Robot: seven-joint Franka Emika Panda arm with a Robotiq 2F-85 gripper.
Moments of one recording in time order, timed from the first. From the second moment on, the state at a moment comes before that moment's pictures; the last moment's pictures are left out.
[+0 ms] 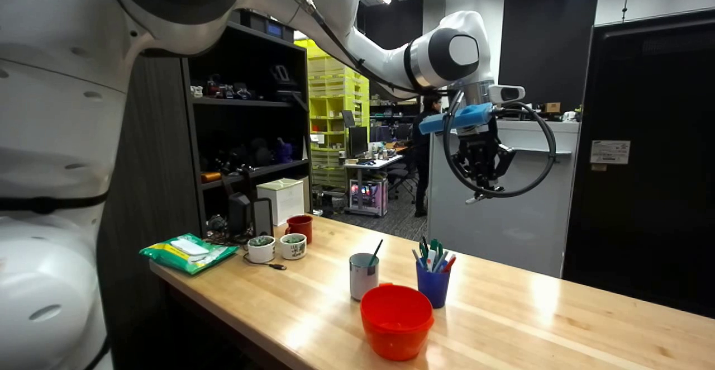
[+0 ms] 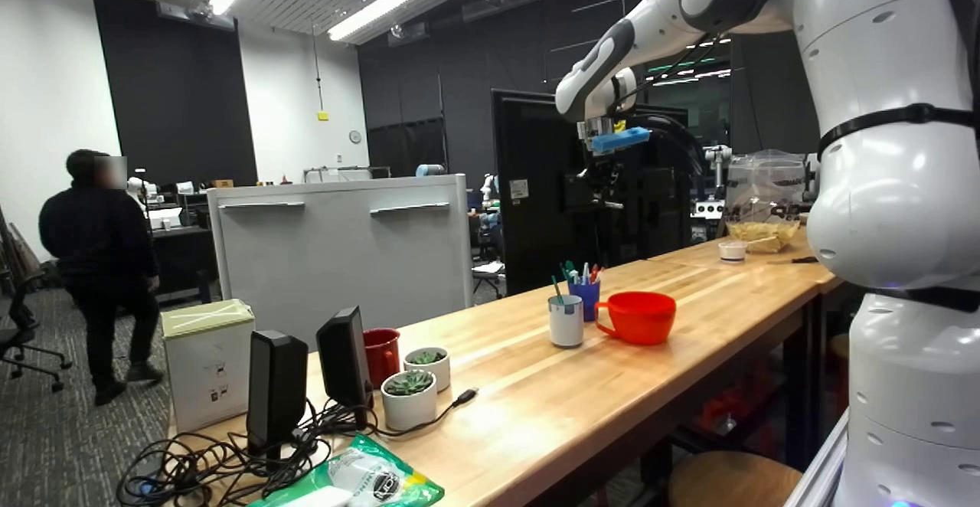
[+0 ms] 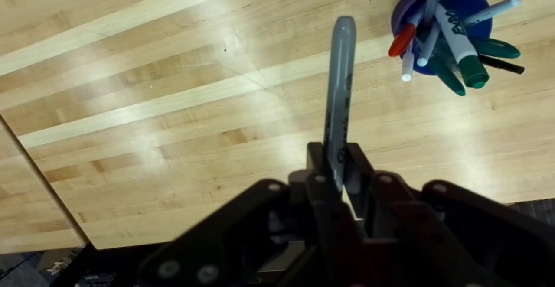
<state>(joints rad) -0.26 0.24 -0.22 -1.62 -0.13 2.01 -0.07</state>
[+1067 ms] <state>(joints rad) -0.26 0.24 -0.22 -1.62 -0.13 2.01 -0.07</state>
